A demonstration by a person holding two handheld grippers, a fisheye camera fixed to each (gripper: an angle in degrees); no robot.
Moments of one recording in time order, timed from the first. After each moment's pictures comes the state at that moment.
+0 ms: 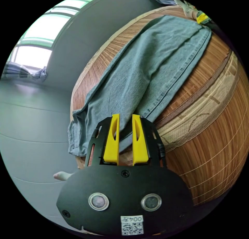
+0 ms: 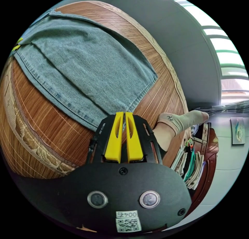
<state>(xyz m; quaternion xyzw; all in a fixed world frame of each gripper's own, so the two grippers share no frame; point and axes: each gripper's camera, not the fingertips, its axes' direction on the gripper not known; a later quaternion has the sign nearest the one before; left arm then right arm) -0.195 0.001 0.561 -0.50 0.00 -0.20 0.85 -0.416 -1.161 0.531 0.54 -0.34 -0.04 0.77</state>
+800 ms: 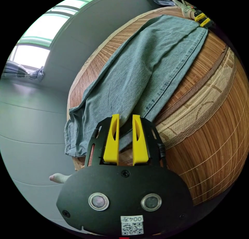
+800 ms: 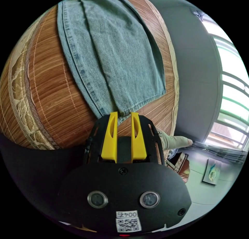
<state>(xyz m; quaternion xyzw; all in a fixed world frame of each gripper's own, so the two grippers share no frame) -0.180 -0.004 0.588 -0.49 0.01 -0.20 0.85 -0.475 -1.106 0.503 0.61 -0.16 -0.15 0.76</state>
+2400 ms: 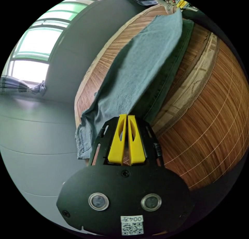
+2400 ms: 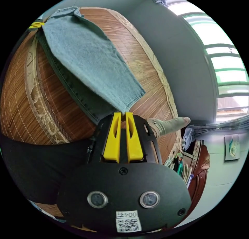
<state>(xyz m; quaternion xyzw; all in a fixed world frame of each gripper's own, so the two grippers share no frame) -0.227 0.010 0.540 -0.46 0.02 -0.13 0.88 -0.383 -1.069 0.573 0.62 -0.29 -0.07 0.73</state>
